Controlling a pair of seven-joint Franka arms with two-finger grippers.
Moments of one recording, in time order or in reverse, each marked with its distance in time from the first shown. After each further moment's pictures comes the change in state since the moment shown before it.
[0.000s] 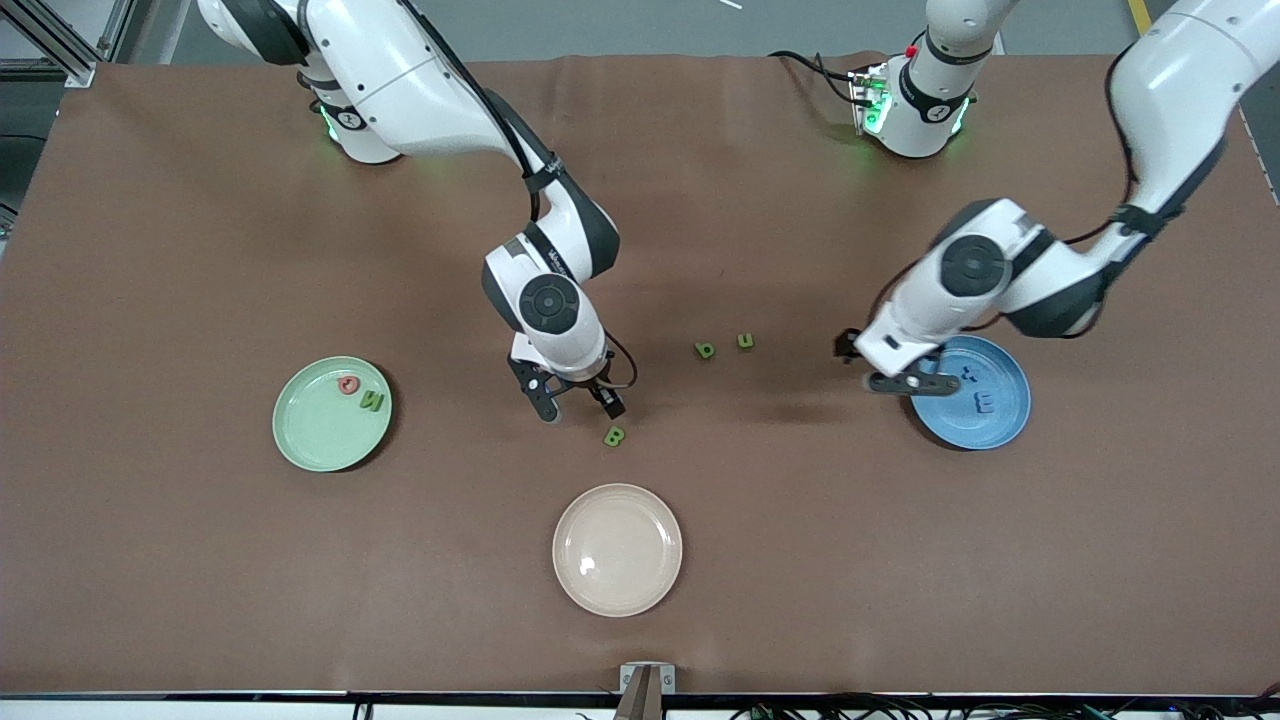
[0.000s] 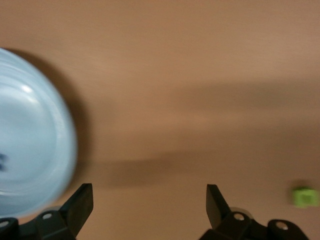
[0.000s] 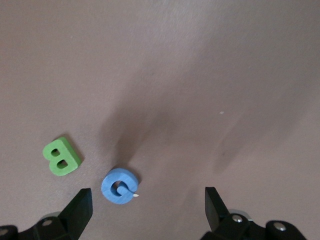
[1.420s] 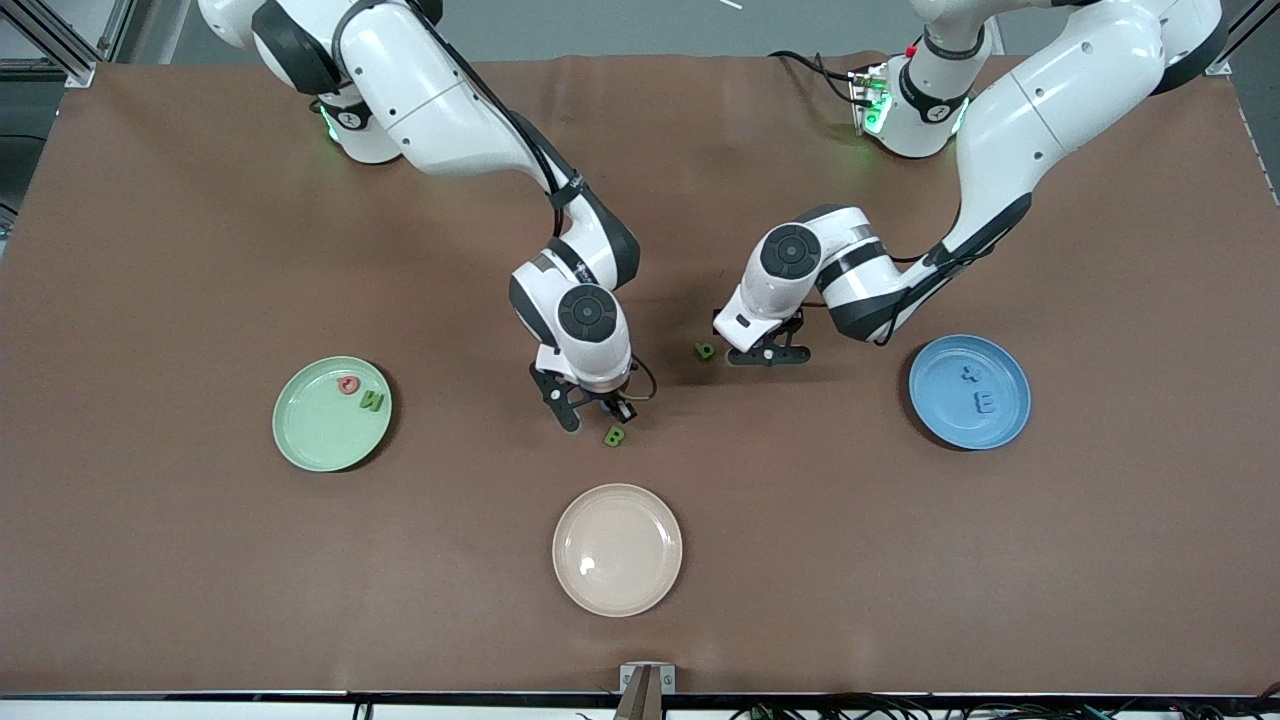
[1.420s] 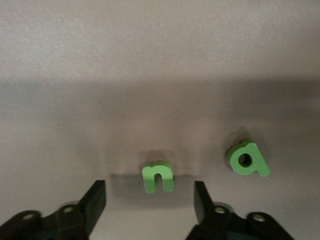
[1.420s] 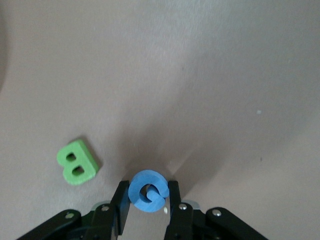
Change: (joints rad) left arm -0.493 0.102 0.264 0.085 -0.027 0.142 -0.292; right arm 0.016 0.099 -0.016 0.136 -0.088 -0.058 0.059
